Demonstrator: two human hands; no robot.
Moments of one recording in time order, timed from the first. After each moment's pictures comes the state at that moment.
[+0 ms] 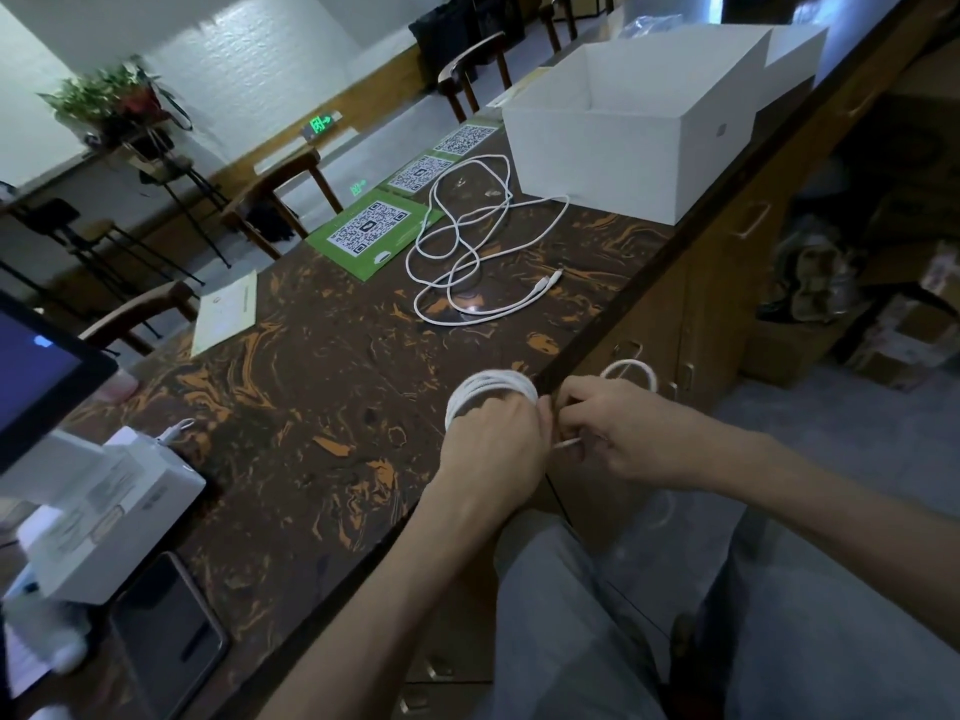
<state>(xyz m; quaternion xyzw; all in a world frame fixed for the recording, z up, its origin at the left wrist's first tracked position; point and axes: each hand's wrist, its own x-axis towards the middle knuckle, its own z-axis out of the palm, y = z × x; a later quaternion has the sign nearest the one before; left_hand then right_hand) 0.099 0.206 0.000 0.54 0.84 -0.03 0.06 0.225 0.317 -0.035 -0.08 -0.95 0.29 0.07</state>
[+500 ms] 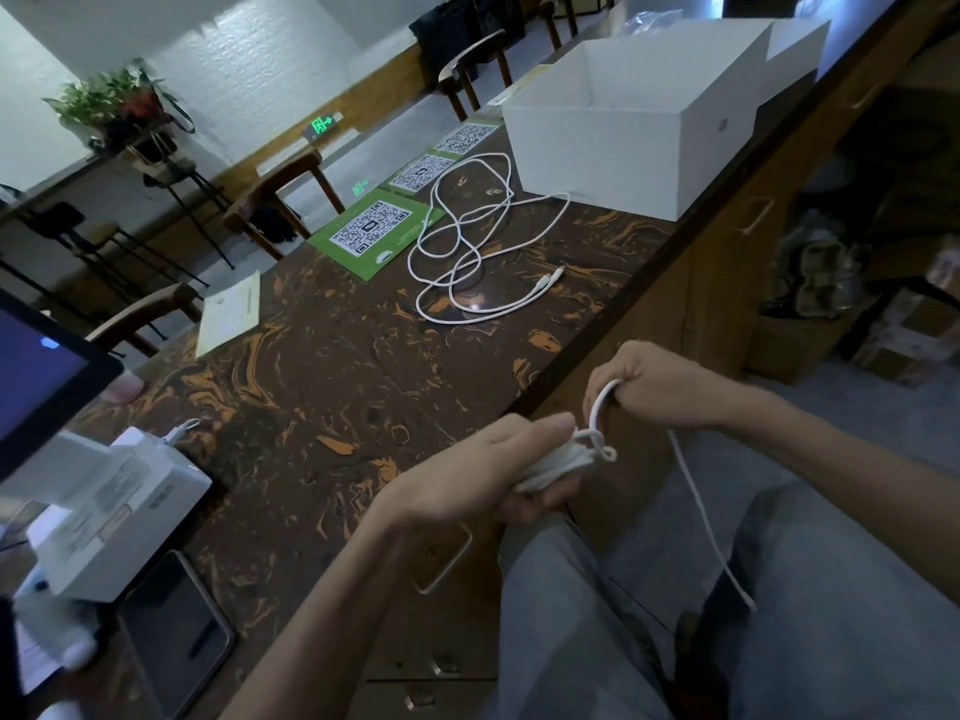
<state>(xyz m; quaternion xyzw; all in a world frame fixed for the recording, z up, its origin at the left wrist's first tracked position) 0.093 0.174 0.035 0.53 0.59 0.27 0.55 0.224 0.357 -0.037 -0.13 -0.86 0.49 0.05</state>
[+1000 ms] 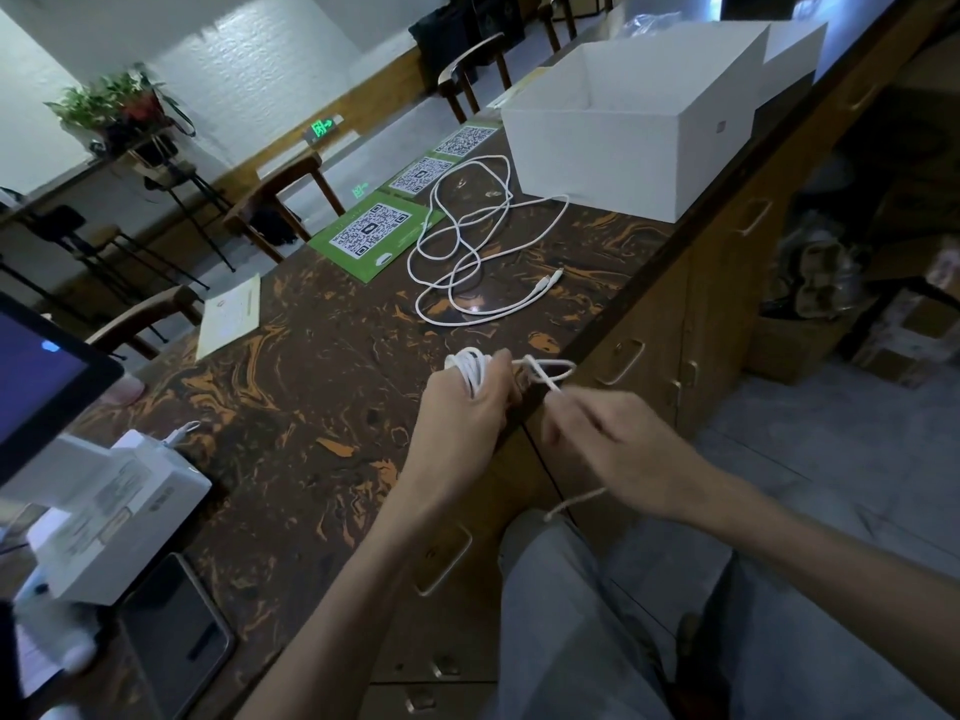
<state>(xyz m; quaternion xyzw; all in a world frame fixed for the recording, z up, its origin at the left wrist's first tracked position) 0.083 0.187 0.019 0.45 0.76 0.43 0.18 0.229 0.276 -0.023 -0.14 -0.78 0.56 0.24</state>
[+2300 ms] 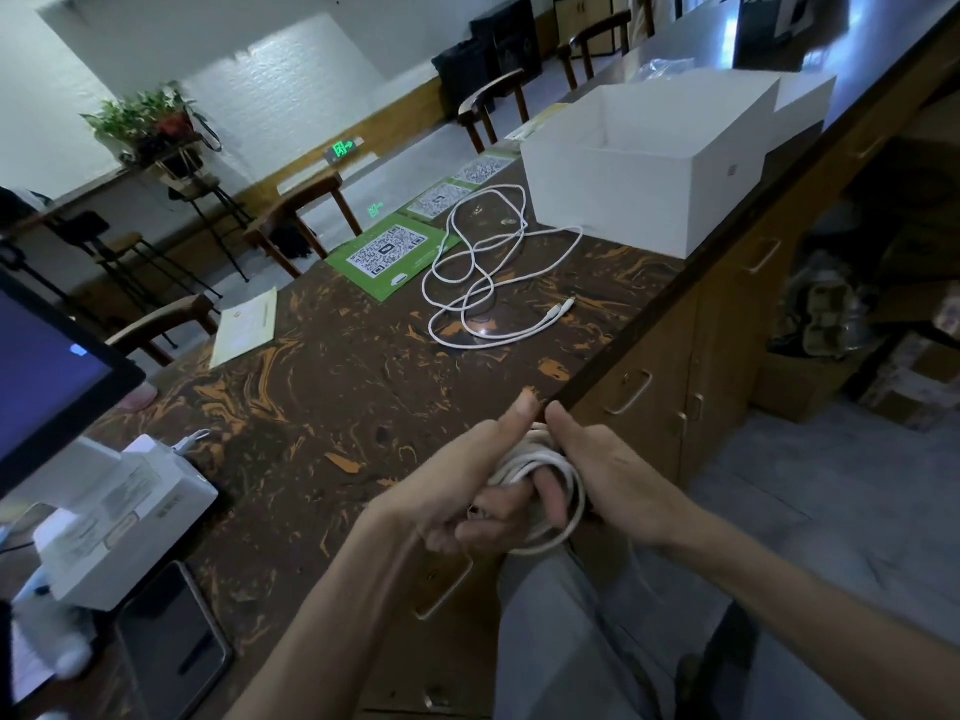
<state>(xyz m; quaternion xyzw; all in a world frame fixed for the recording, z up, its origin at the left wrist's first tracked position) 0.079 0.168 0.034 0.37 0.48 0.40 0.68 0.217 0.266 -0.007 -0.12 -0.64 0.74 0.15</state>
